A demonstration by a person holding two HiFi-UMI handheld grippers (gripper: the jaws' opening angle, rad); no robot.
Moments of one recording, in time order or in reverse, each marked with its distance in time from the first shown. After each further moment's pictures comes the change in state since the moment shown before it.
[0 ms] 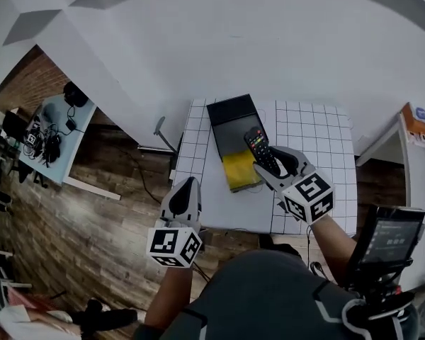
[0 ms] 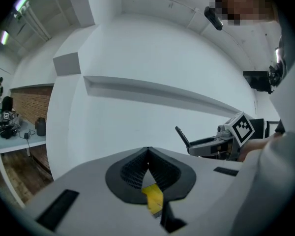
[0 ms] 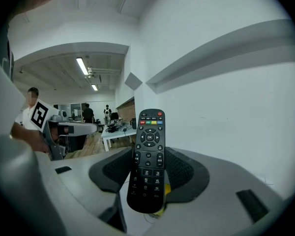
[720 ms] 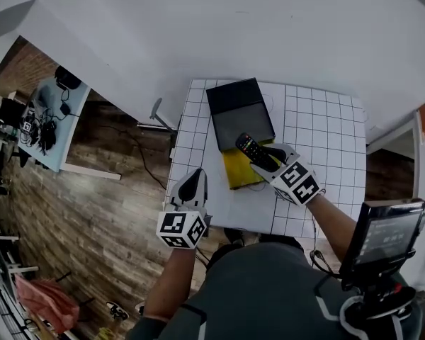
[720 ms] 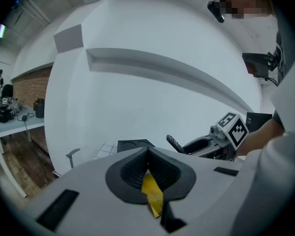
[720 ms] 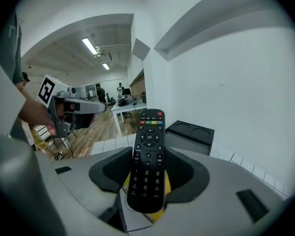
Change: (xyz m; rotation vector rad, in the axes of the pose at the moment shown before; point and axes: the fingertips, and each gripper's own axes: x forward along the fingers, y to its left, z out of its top) left arm 0.083 0.036 -0.093 -0.064 0.162 0.020; right arm 0.095 -0.042 -0.115 -0.087 0.284 0.182
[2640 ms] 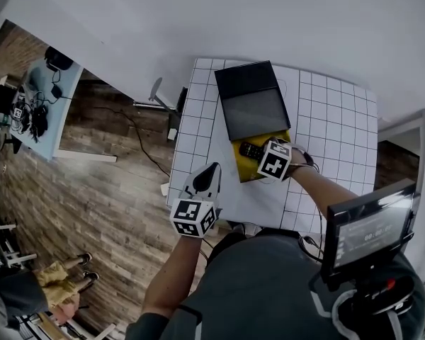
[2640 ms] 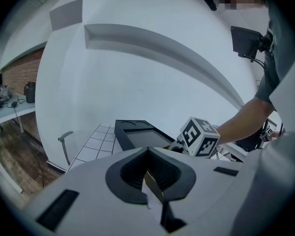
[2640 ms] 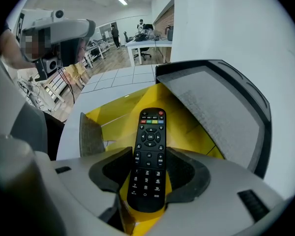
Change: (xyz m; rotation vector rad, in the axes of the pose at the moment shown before) left arm 0.034 0.024 -0.070 -0.017 0.147 -0.092; right arm 0.117 0.005 -0.135 -0.282 0.672 0.193
